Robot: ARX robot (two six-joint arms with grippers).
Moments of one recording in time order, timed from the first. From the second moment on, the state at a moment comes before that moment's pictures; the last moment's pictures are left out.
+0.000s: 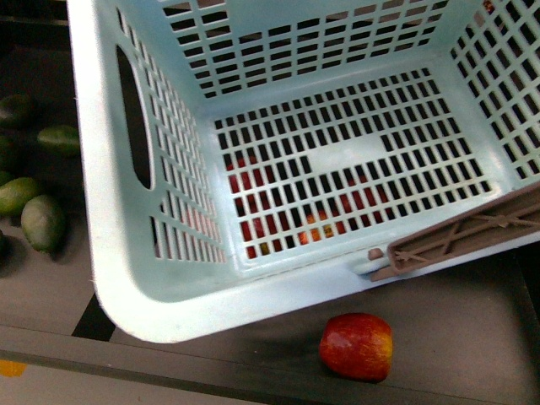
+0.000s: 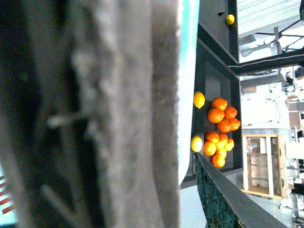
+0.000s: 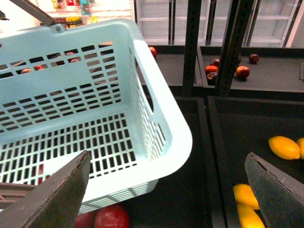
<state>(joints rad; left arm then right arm) -0.72 1.68 1.35 -0.16 0.19 -0.98 0.00 0.00 0.02 0.00 0.00 0.00</state>
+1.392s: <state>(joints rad) -0.72 1.68 1.34 -0.16 0.19 -0.98 -0.86 2.29 0.91 0.47 -0.24 -0.38</state>
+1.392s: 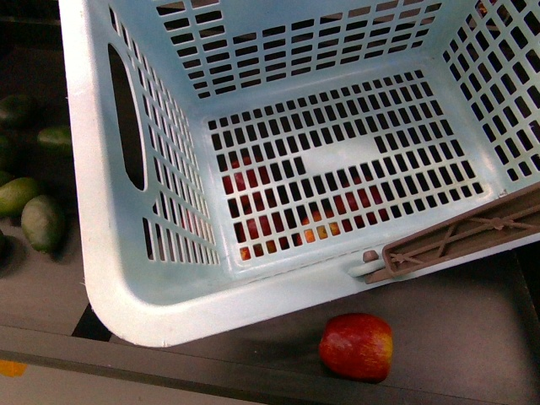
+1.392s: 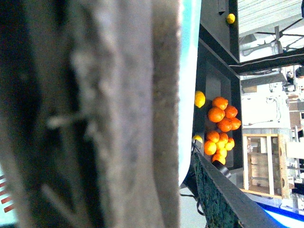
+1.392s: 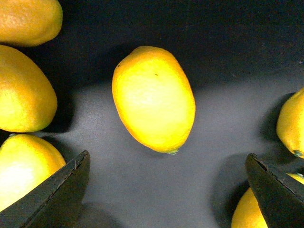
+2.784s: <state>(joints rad) -0.72 1.68 1.34 -0.16 0.19 -0.98 -0.77 2.52 1.13 0.42 -0.28 -0.24</state>
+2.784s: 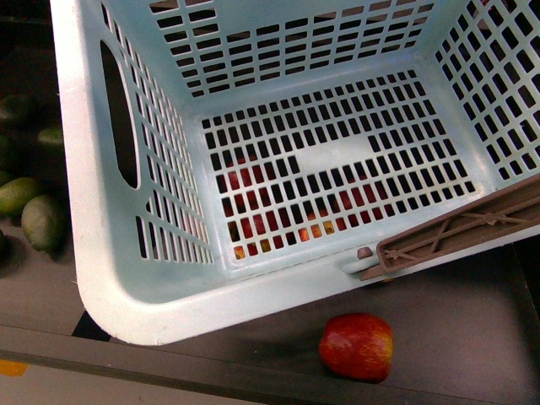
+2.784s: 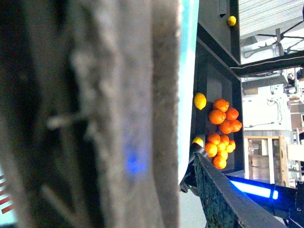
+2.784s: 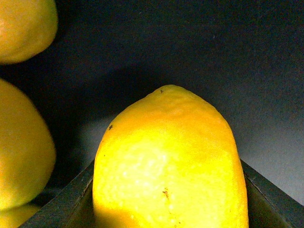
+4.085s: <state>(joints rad) -0.72 1.68 1.34 -0.16 0.19 -0.98 -0.02 1.20 0.54 0.42 -0.51 0.18</state>
